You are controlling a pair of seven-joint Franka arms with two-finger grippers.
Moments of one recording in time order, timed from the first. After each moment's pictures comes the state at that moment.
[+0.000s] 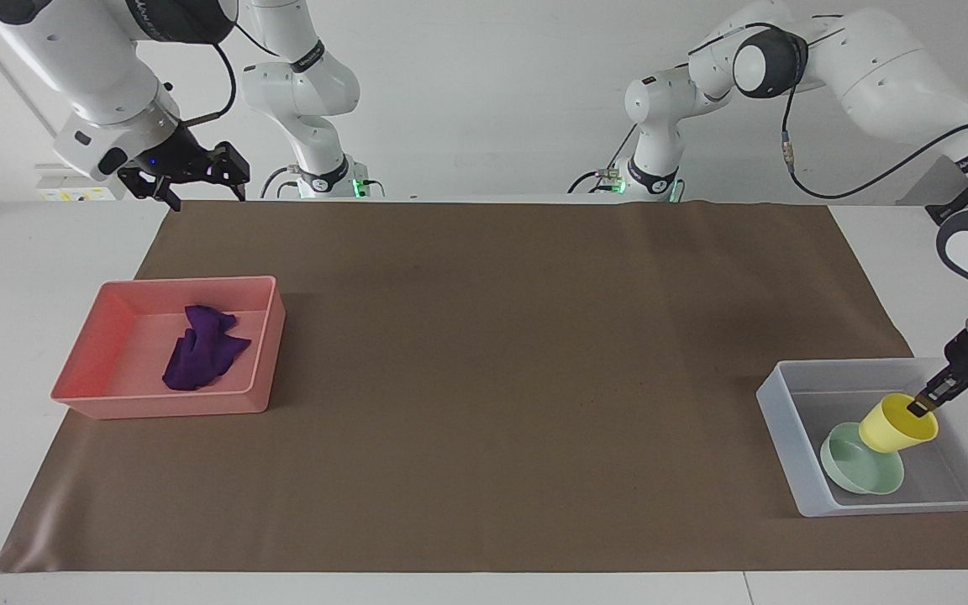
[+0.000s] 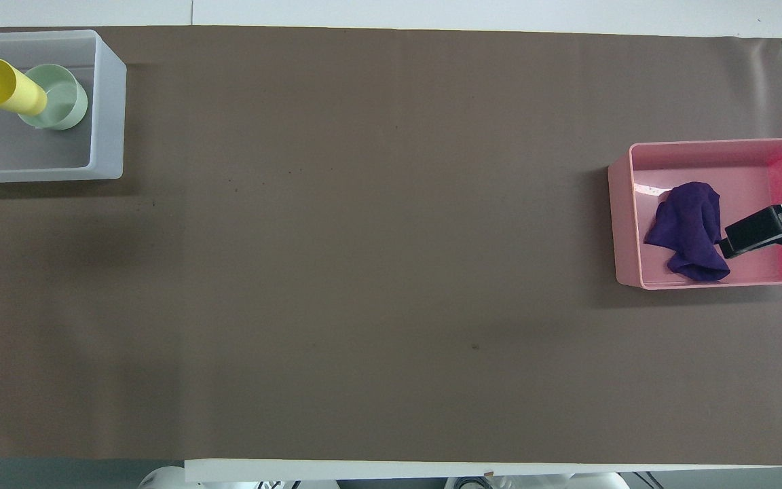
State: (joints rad) left arm 0.19 0.62 0.01 -1.26 -0.11 2.03 -0.18; right arm -0.02 -0.06 -0.02 -1.62 0.00 1.33 -0.20
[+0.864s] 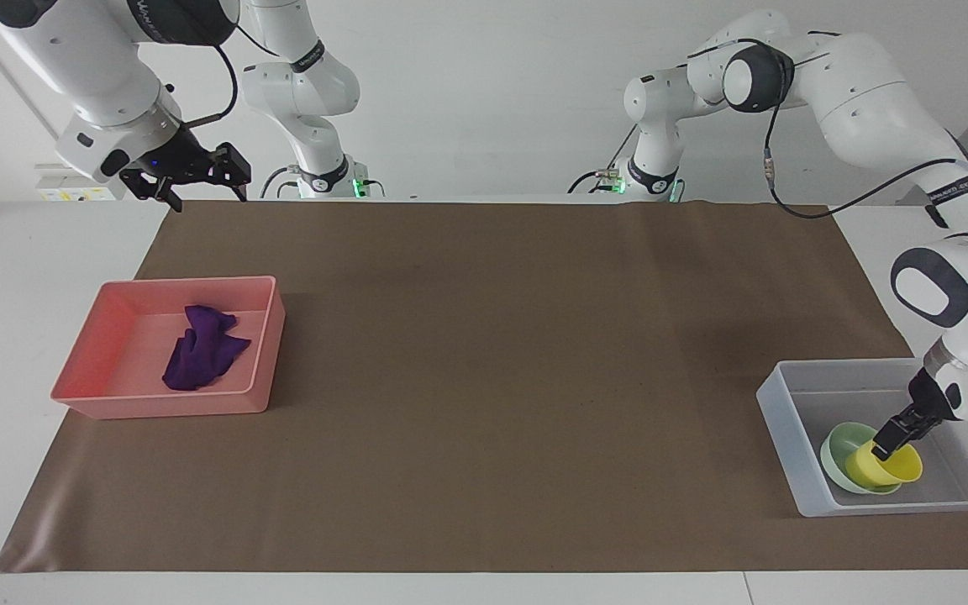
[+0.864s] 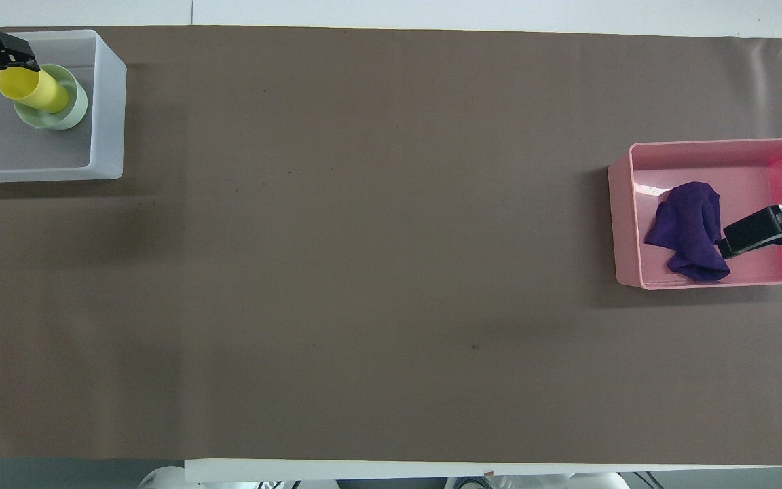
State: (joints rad) left arm 0.10 0.59 0.01 -1.27 -0.02 2.05 -0.18; right arm -0.02 -0.06 -0.02 -1.62 0.00 1.33 -0.20
